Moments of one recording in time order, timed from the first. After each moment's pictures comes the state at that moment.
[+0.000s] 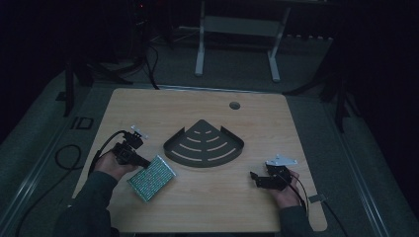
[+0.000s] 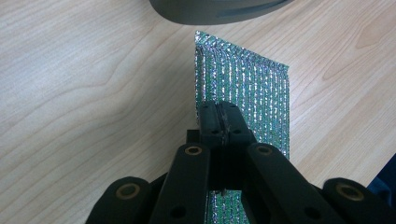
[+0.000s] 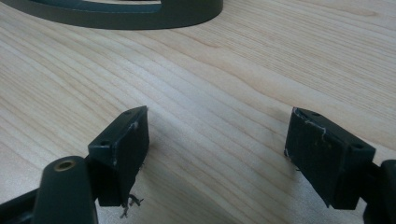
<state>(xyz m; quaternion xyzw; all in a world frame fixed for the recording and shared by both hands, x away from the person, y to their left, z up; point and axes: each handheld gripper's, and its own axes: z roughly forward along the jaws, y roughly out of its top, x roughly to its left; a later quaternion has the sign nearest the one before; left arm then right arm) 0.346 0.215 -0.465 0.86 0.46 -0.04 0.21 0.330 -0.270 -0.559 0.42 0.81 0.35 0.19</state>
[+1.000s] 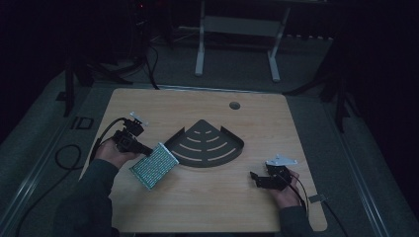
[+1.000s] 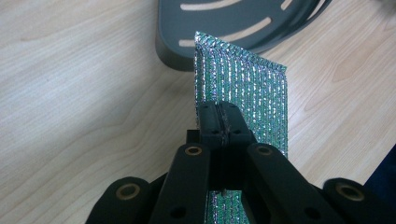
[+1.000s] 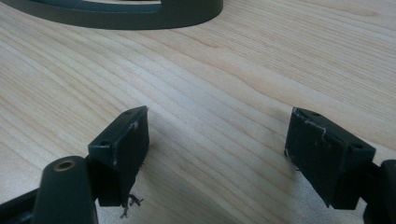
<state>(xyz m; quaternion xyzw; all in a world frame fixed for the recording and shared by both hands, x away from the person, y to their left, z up) 0.367 0.211 -0.433 0.86 0.46 -0.02 0.24 0.330 -0.270 -0.559 0.42 0.81 0.35 0.19</state>
